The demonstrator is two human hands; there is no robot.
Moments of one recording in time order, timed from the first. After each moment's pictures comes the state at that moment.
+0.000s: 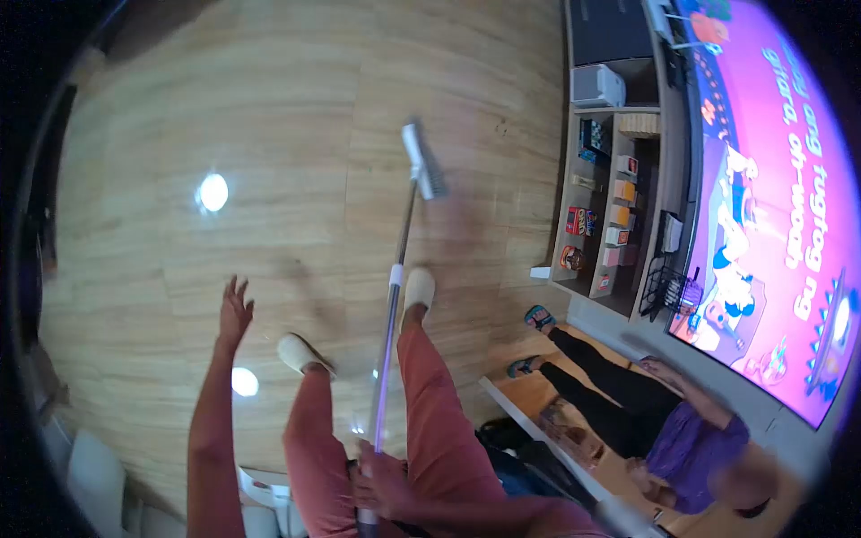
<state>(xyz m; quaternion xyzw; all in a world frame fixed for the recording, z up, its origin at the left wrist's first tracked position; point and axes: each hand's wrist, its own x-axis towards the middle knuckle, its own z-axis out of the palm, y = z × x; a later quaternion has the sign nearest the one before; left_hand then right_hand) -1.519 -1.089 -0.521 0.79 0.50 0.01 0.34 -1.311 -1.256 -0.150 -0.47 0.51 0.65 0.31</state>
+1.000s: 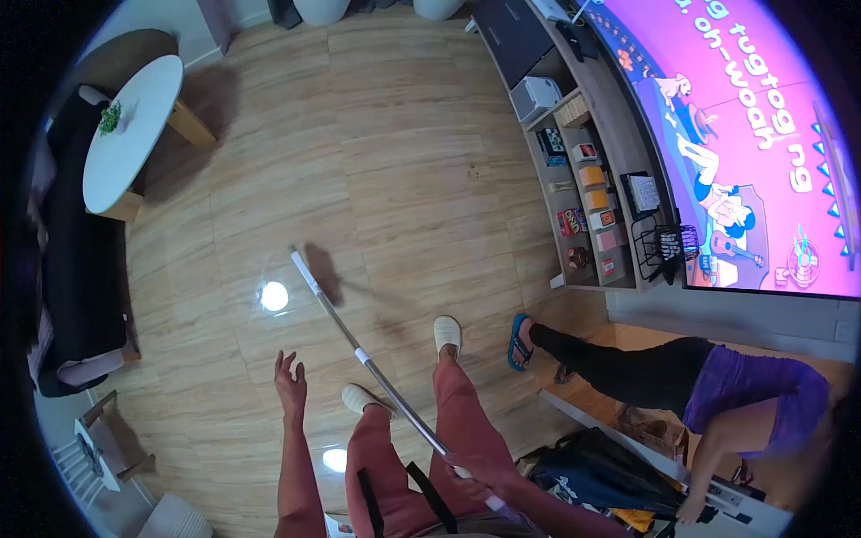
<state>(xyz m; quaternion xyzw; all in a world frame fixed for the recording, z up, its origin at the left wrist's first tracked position) -1.440 -1.106 -0.267 0.69 0.61 0.19 0.35 -1.181 -1.357 -0.043 -0.37 0.32 0.83 0.26</state>
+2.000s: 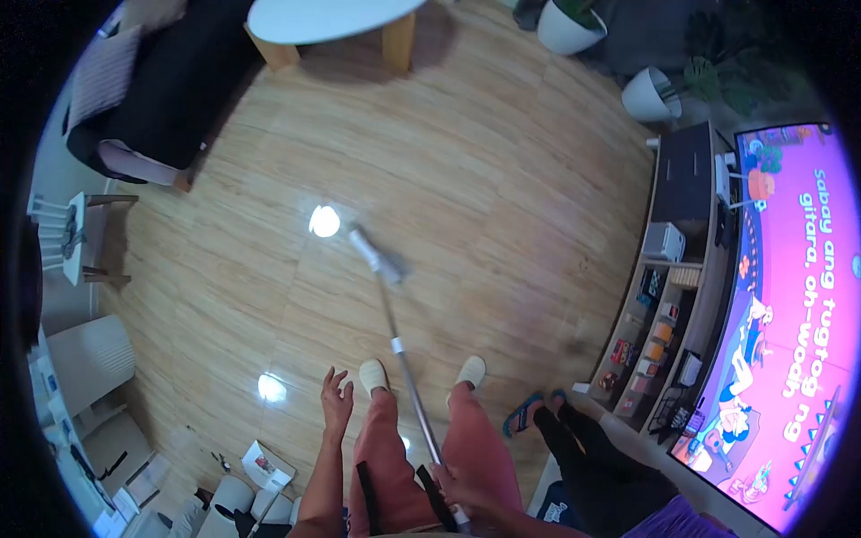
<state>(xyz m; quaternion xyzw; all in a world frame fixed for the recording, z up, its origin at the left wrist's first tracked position) -1.541 -1.212 -0.261 0.48 0.77 0.22 0.36 -1.282 -1.242 -0.049 -0.63 0.08 0.78 -0.02</state>
